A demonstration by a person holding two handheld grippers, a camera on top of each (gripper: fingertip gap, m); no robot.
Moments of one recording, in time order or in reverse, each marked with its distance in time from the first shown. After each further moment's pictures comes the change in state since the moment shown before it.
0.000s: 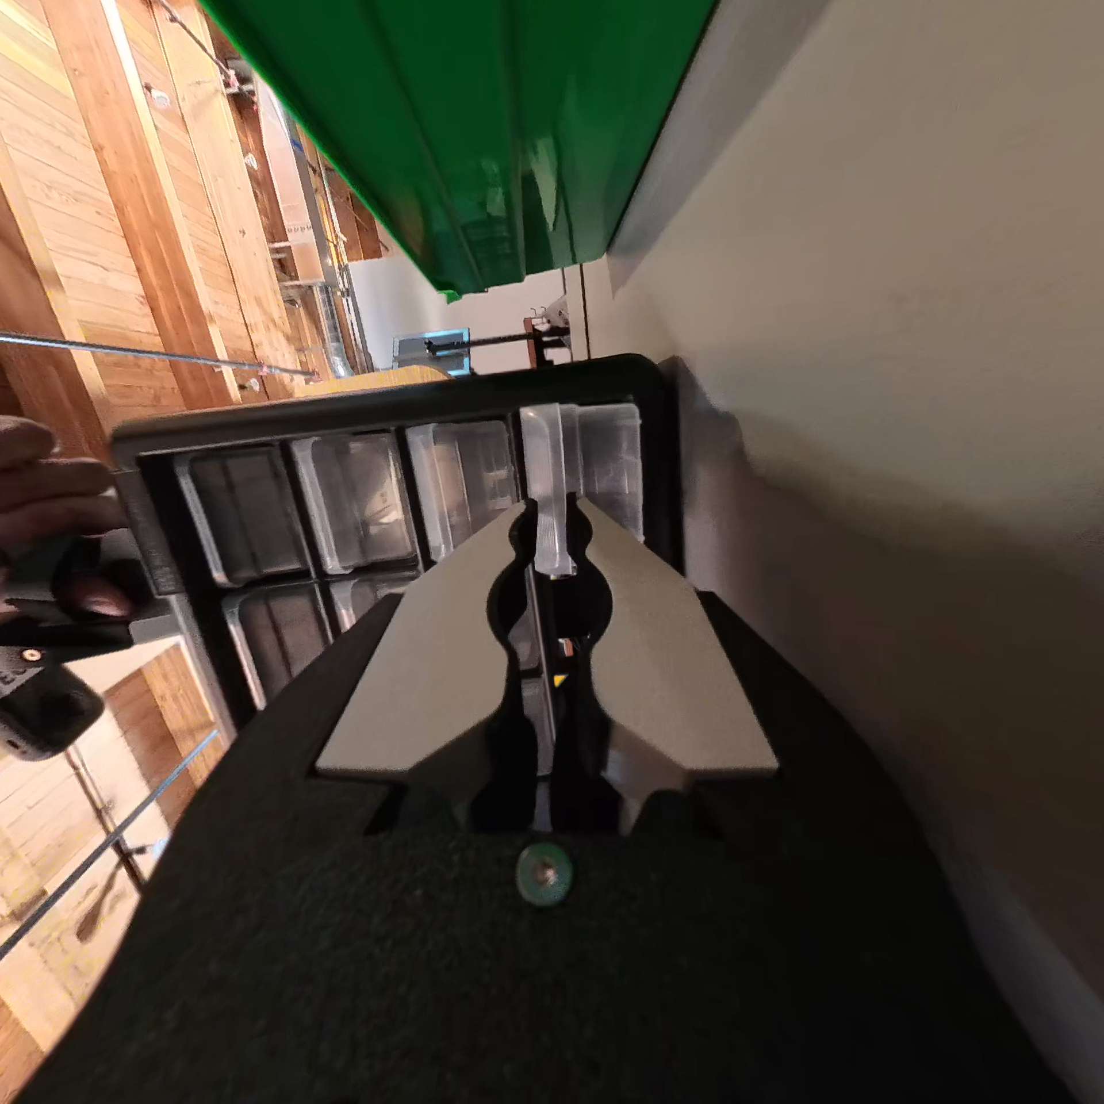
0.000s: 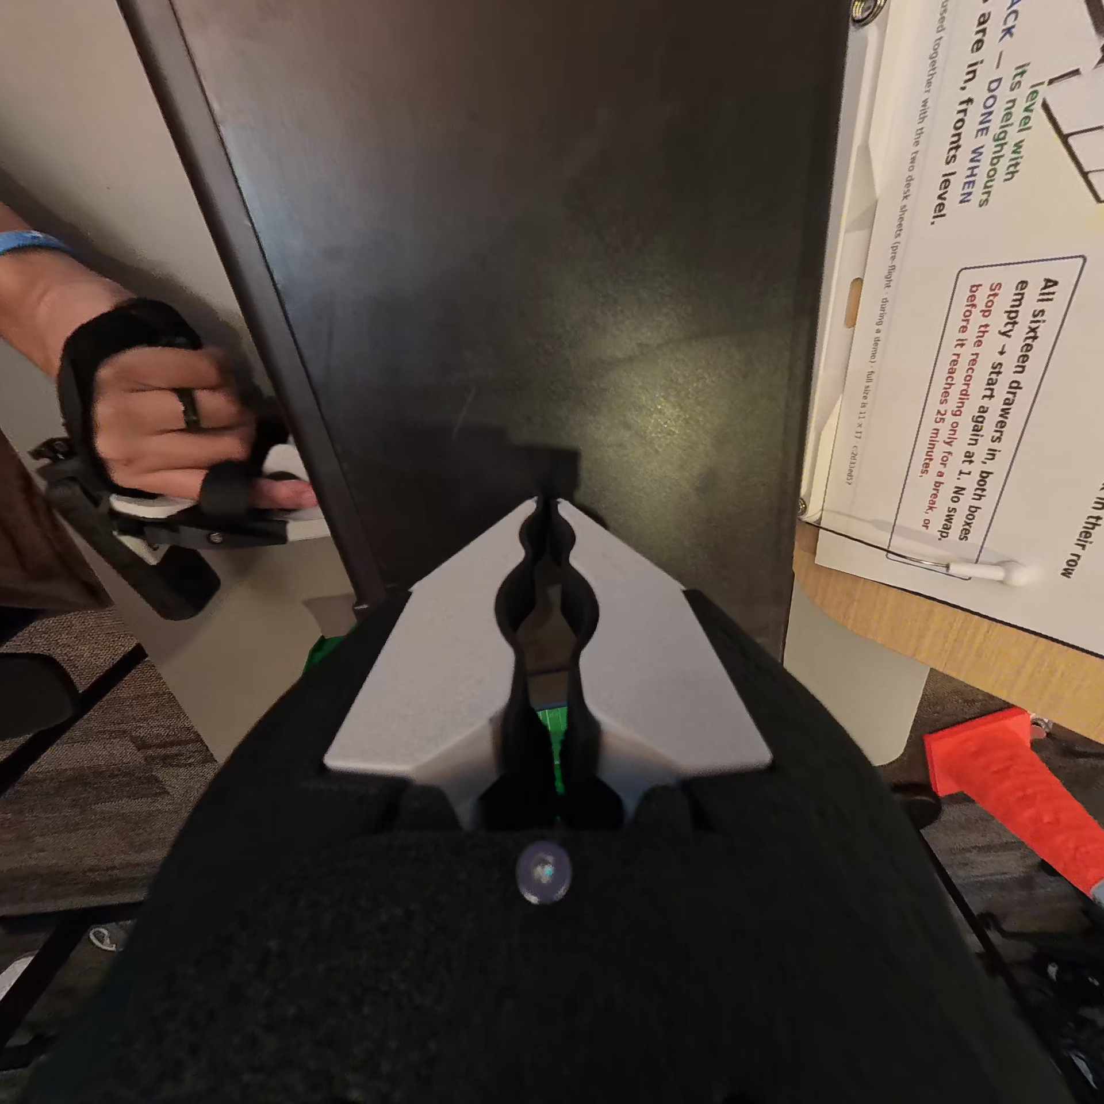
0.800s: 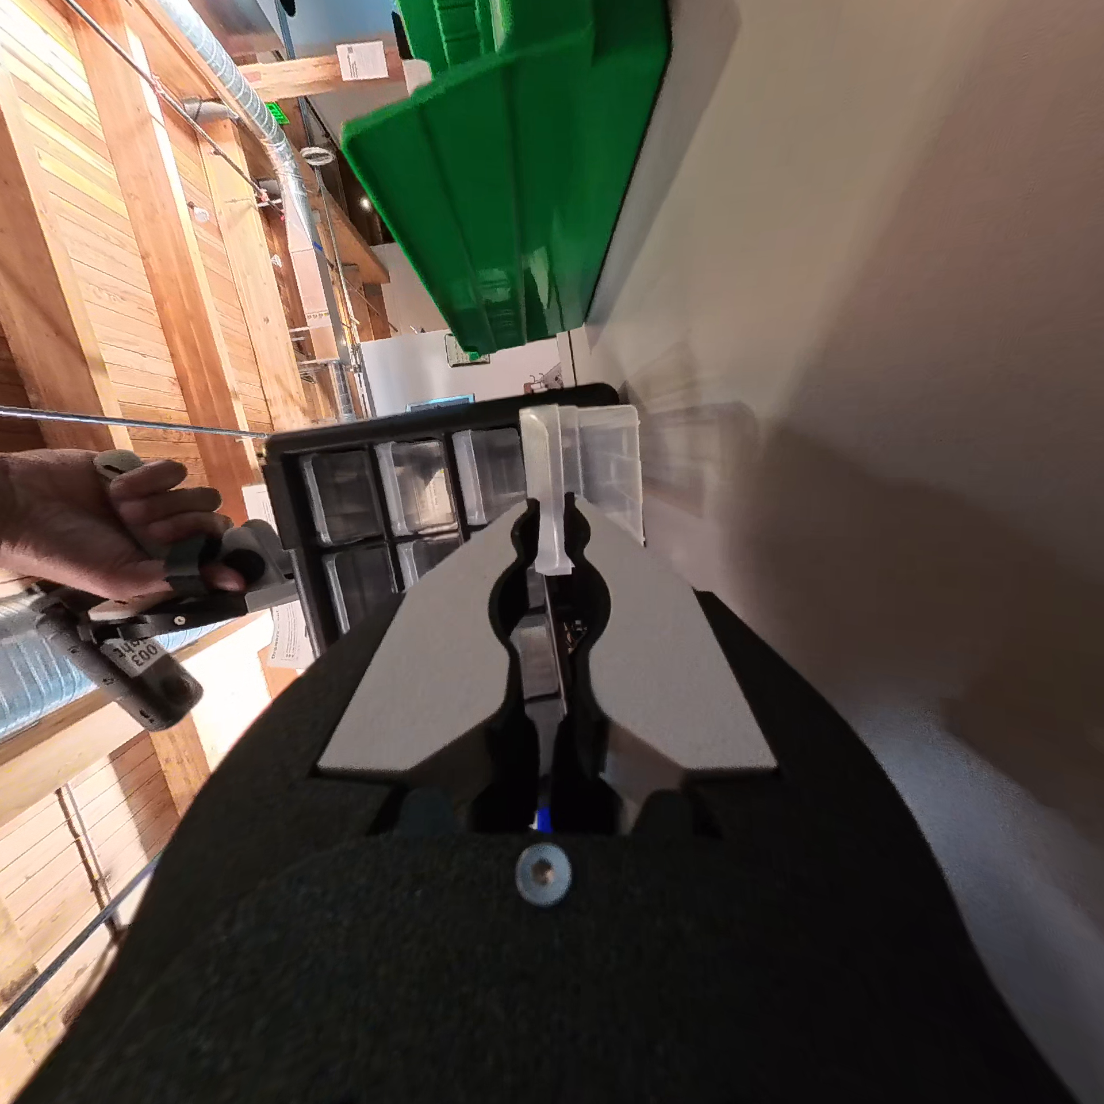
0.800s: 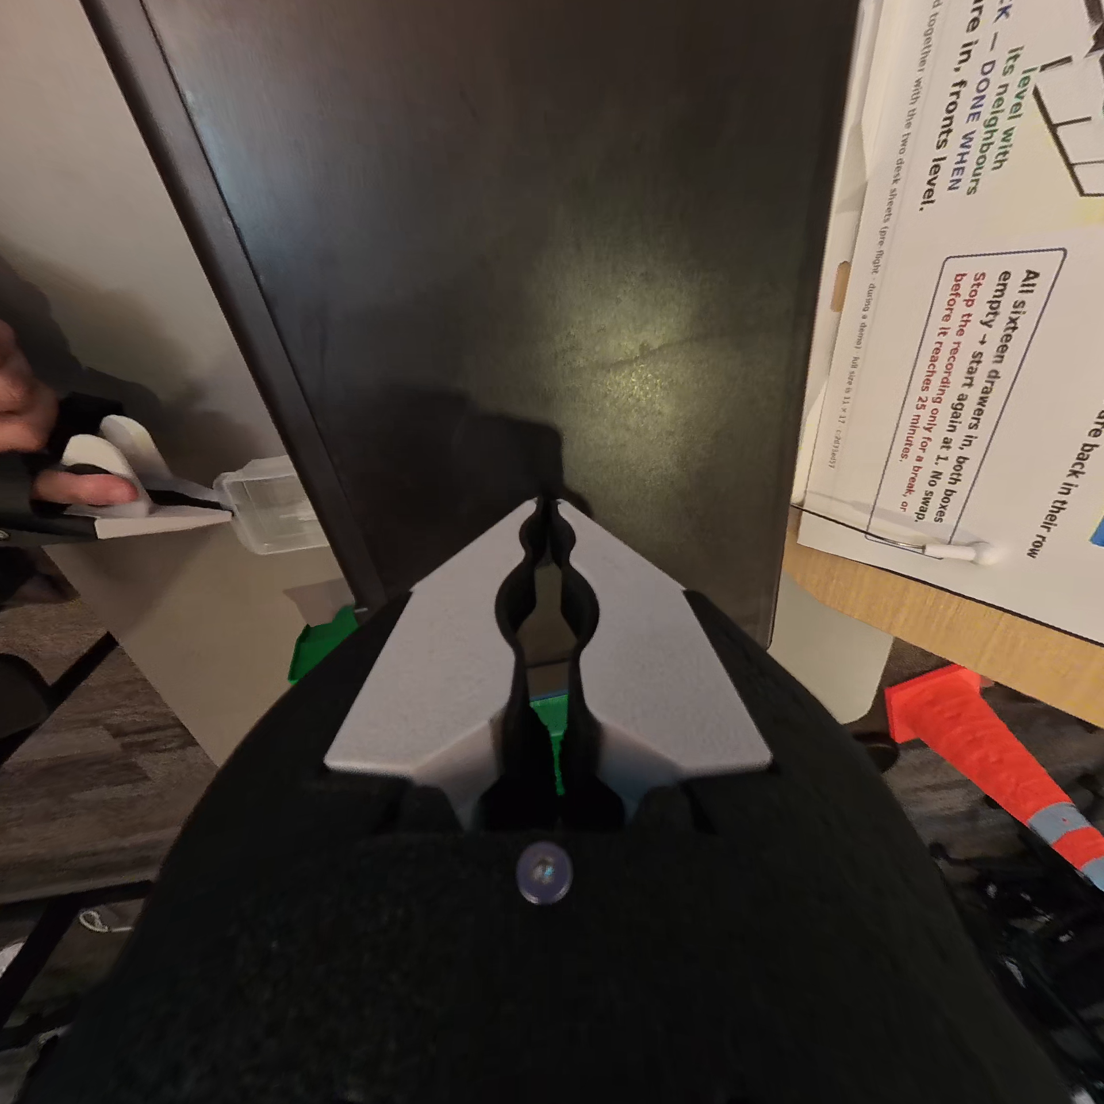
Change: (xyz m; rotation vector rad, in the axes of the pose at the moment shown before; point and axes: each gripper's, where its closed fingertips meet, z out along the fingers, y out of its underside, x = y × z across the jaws) left arm 0.002 -0.017 -0.093 0.122 0.010 0.029; right arm 0.000 0.000 0.000 -0.065 0.057 -0.006
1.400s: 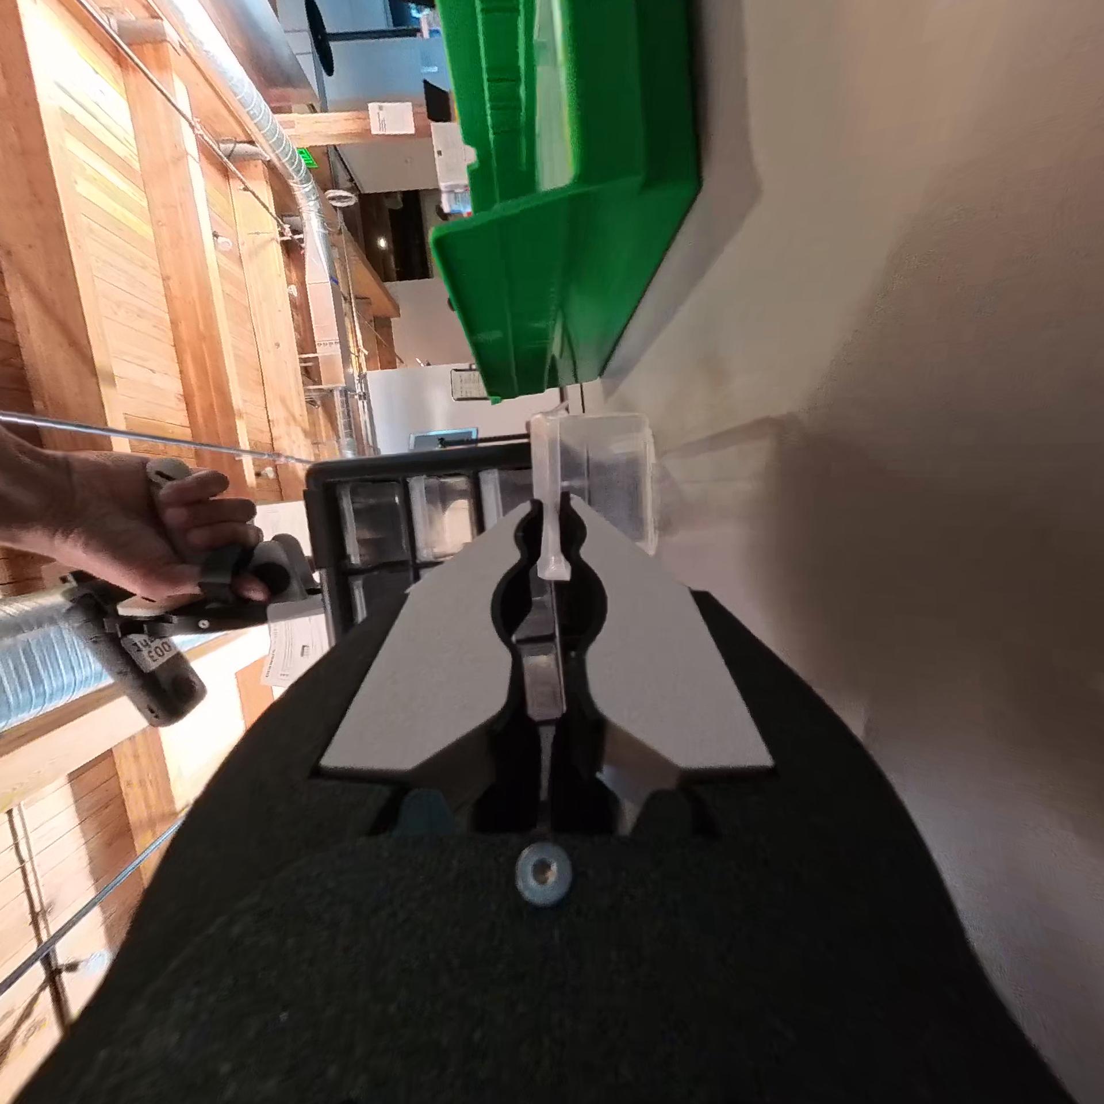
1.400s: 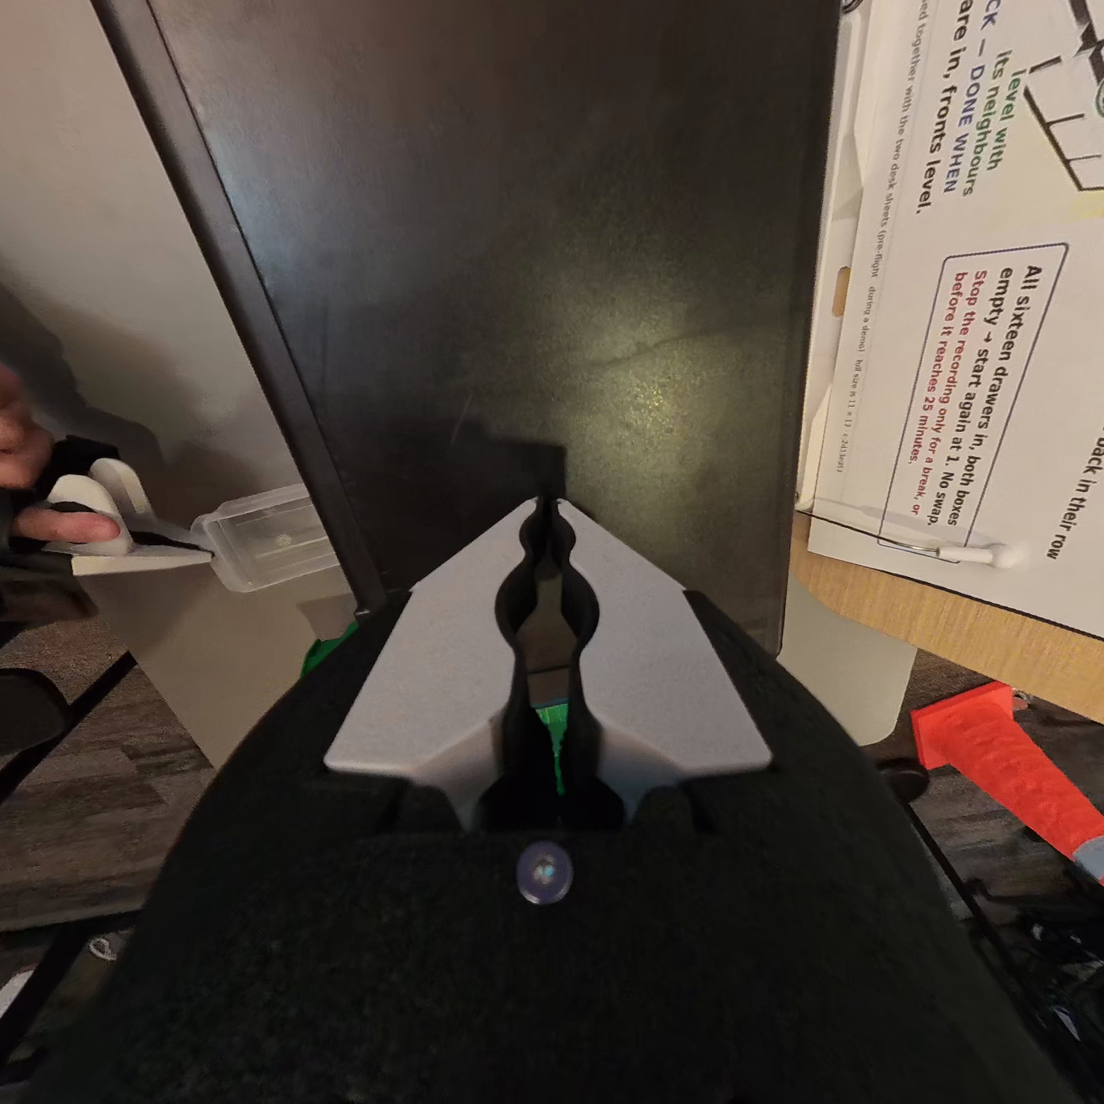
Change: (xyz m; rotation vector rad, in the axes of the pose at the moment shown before) left arm -0.012 -0.021 -0.016 0.074 -0.011 -0.057; right arm 0.000 0.000 0.000 0.048 -0.020 0.022
